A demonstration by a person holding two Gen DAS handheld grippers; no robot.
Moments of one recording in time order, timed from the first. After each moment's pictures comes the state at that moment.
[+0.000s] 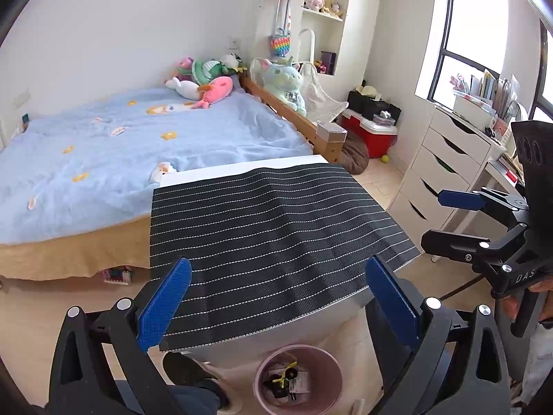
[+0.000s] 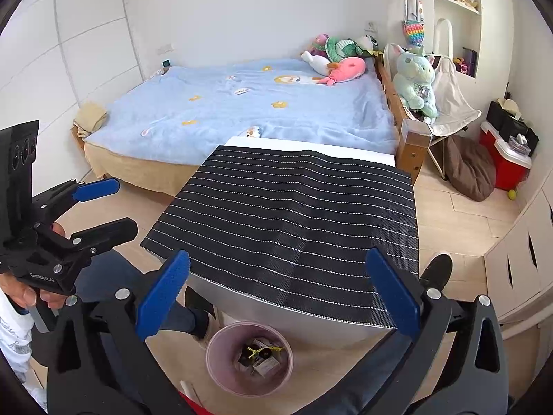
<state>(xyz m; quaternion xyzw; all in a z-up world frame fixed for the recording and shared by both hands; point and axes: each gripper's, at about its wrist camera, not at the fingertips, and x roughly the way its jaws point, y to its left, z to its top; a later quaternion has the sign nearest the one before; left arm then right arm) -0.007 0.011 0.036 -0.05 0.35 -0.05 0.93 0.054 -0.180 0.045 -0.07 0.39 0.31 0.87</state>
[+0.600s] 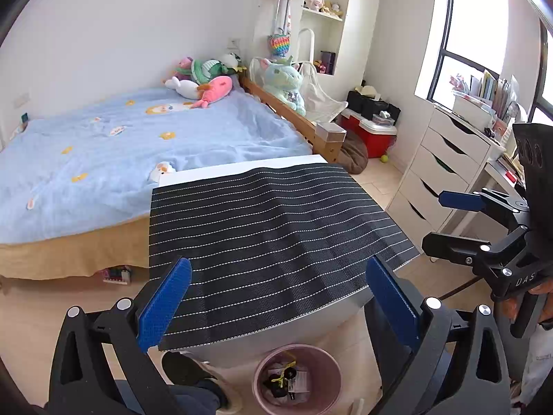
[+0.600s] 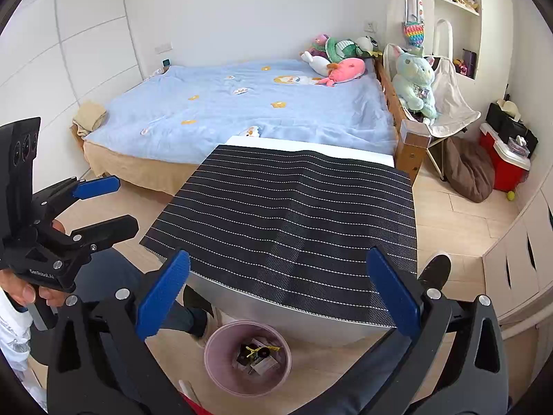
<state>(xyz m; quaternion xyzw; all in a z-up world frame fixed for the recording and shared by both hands) -0.008 0.007 0.037 -0.05 0.35 -0.05 0.93 0.053 -0.181 0.045 -0.07 0.39 0.31 0.87</state>
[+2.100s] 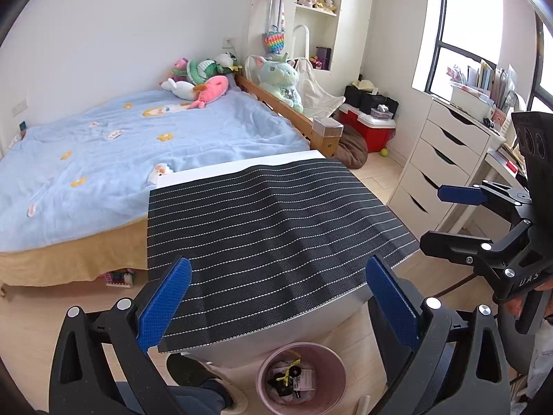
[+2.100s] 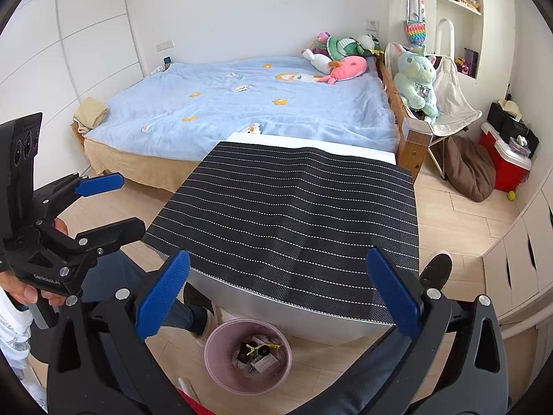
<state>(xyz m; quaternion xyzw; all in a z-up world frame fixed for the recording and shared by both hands) -0.007 -0.001 0.034 -0.03 0.36 -0.06 0.93 0.052 -0.180 0.044 -0.07 0.39 0.31 0.87</state>
